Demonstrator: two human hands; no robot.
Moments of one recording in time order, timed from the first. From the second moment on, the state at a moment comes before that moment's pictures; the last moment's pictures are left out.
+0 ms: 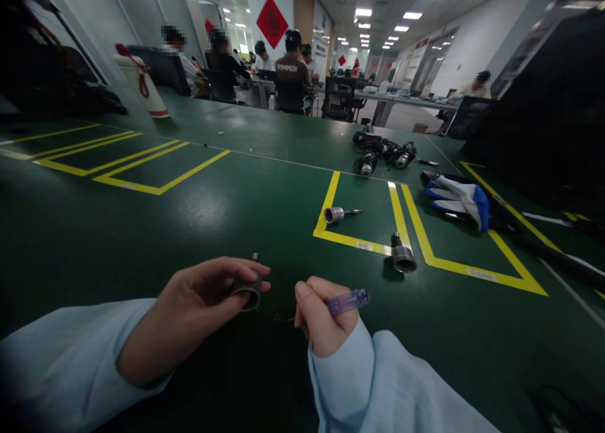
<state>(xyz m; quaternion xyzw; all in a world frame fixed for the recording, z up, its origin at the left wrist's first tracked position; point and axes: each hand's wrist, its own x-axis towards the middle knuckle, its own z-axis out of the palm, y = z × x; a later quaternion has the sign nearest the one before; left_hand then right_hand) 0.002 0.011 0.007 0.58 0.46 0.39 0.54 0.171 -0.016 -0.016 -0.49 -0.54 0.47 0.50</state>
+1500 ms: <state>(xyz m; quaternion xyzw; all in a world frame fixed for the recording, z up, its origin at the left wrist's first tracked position) -0.004 -0.040 0.020 0.52 0.47 0.39 0.60 0.148 -0.060 0.006 -0.32 -0.80 0.20 0.47</state>
